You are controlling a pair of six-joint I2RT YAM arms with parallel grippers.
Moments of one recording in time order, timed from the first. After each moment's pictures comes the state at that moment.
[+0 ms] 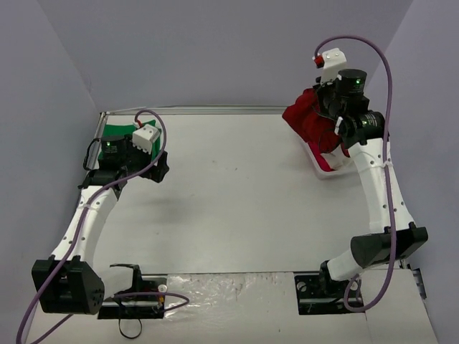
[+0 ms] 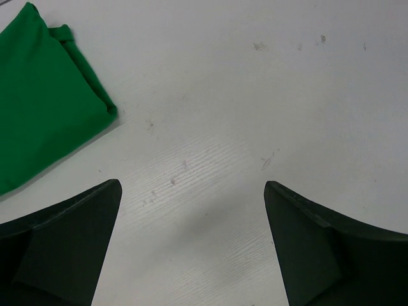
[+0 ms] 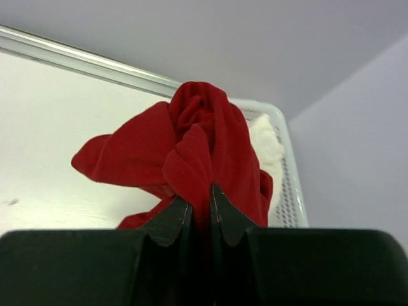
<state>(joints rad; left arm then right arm) -0.04 1.17 1.02 -0.43 0.41 0.27 0.15 1.51 1.78 -0.61 0.18 -0.28</state>
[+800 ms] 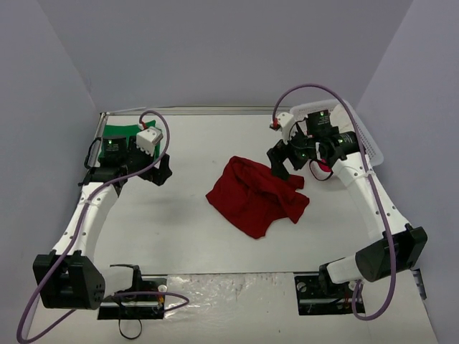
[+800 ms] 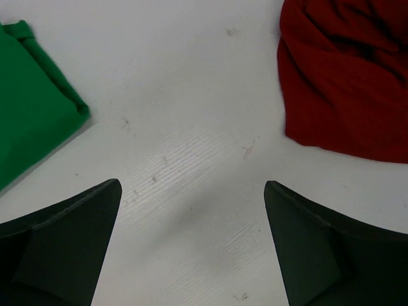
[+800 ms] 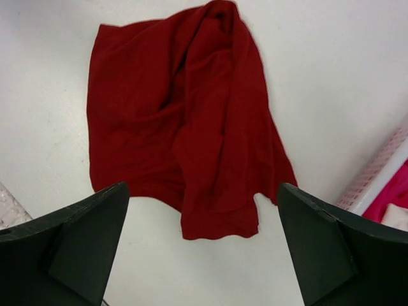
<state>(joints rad) -0.04 1.19 1.03 -0.48 0.47 0.30 0.29 1.41 1.49 -0.92 -0.41 -0.45</state>
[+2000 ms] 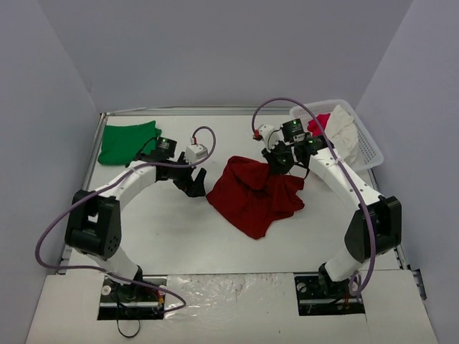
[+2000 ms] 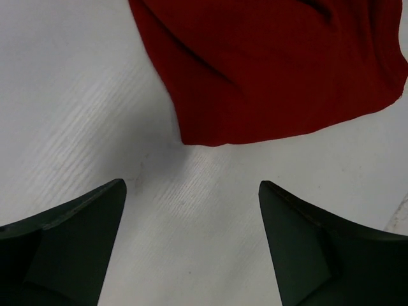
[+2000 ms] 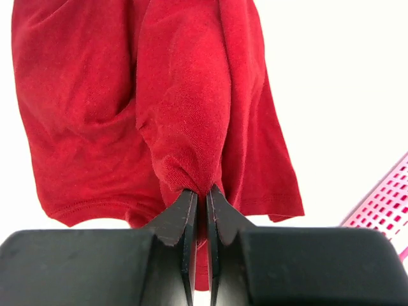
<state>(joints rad) -0.30 1.59 1.12 -0.51 0.61 0.33 0.37 1.58 1.34 -0.74 -0.26 -0.44</state>
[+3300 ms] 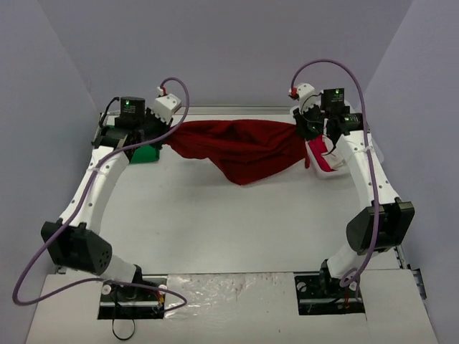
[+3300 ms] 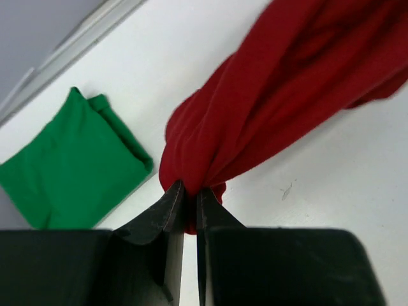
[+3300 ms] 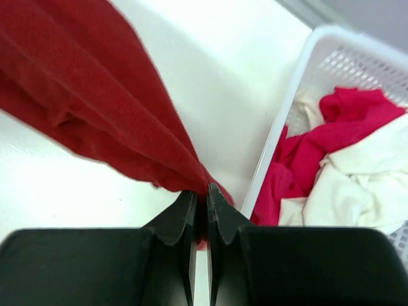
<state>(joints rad) -0.20 1.51 1.56 -0.69 0.27 0.38 0.12 1.63 1.62 -0.75 -0.28 -0.42</state>
